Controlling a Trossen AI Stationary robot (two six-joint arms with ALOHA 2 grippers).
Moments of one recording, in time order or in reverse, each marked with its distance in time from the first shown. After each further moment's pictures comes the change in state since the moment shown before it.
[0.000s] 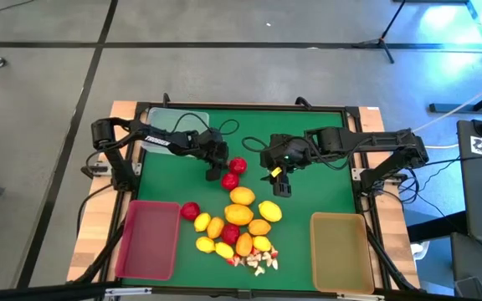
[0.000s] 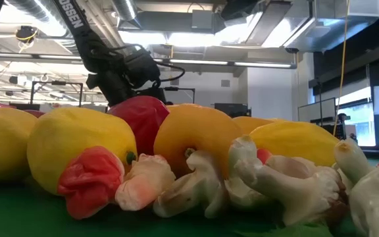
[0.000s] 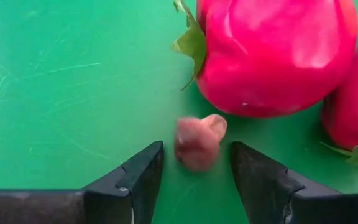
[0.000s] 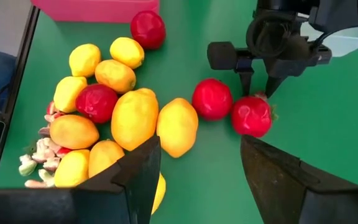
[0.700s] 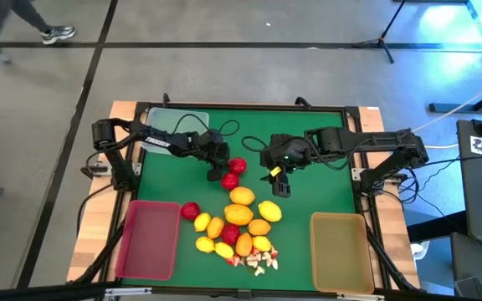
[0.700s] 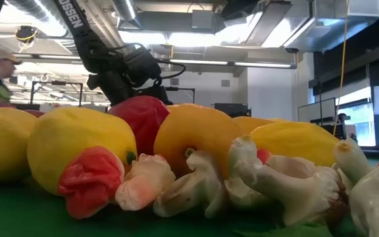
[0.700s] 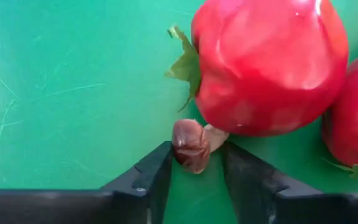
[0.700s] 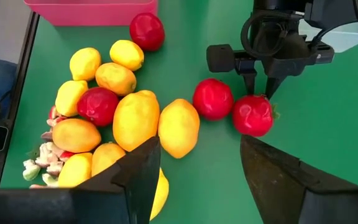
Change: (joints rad) left arm -0.013 -0.014 -0.005 0.052 -0.015 0.026; right arm 0.000 0.000 0.000 0.000 0.000 0.032
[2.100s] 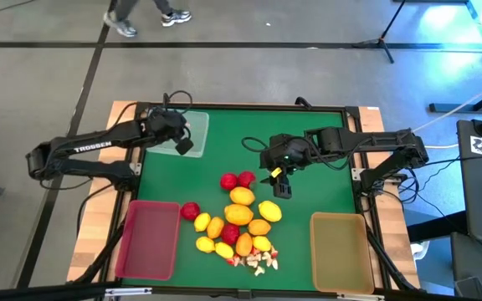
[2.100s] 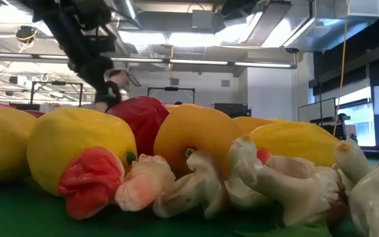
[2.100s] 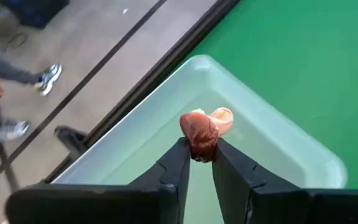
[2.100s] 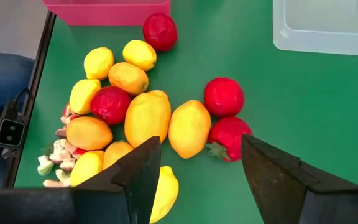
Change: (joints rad) left arm 0.123 -0.728 -0.034 -0.684 -0.603 -0.326; right arm 0.000 0.000 0.000 0.006 -0.052 -0.010
